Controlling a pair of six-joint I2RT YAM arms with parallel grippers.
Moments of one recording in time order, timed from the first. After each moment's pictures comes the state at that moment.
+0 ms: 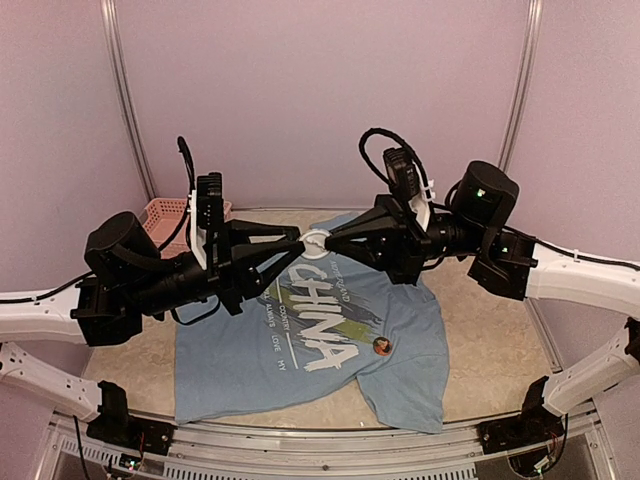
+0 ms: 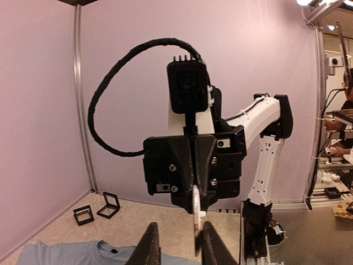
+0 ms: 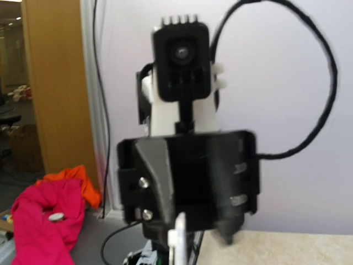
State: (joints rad) left arm -1.19 1.06 0.85 0.45 0.11 0.02; right arm 0.97 1.31 1.07 0.46 -0.85 0.17
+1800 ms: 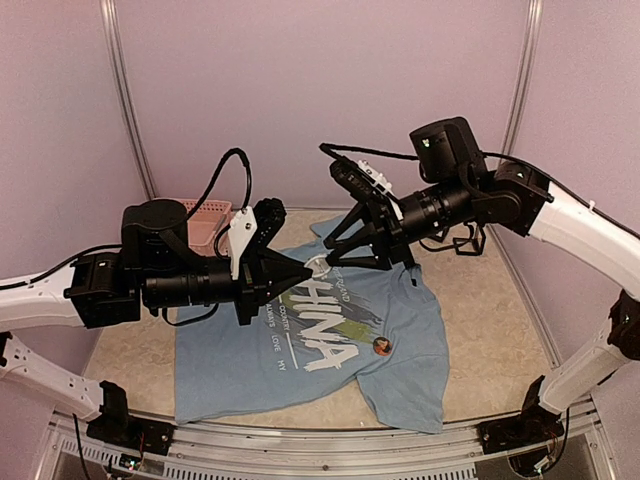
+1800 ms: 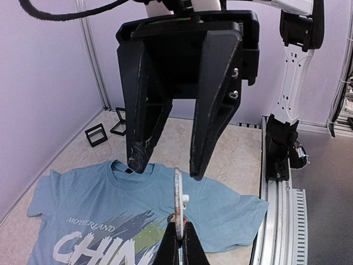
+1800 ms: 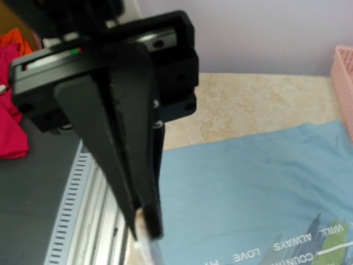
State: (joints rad) left arm -1.20 1.13 1.03 -0.09 0.01 0.11; right arm 0.94 1.45 1.59 -0.64 -0.64 -0.31
